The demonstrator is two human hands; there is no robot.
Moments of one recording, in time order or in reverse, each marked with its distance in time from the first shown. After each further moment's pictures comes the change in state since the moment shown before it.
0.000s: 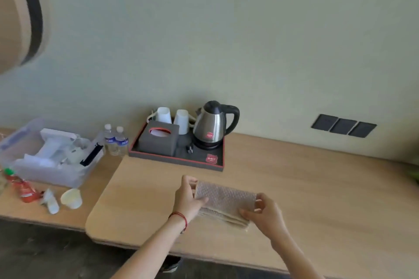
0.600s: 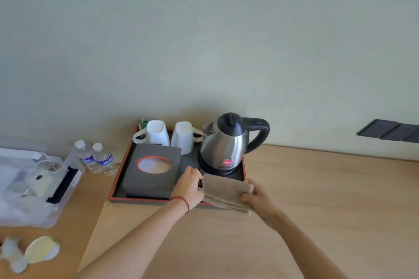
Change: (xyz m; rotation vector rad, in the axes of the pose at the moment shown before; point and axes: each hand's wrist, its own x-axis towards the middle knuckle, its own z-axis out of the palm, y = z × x) left_hand 0.281 -0.039 -0.019 0.626 -0.213 0.101; right_hand 0.255 -0.037 0.099 0.279 -0.302 0.119
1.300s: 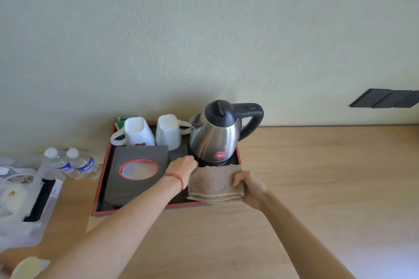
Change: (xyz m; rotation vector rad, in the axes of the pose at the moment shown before) left_hand 0.068 -0.004 -0.005 0.579 -0.276 0.307; right_hand 0.035 -0.005 0.016 0.448 -0.130 0.286
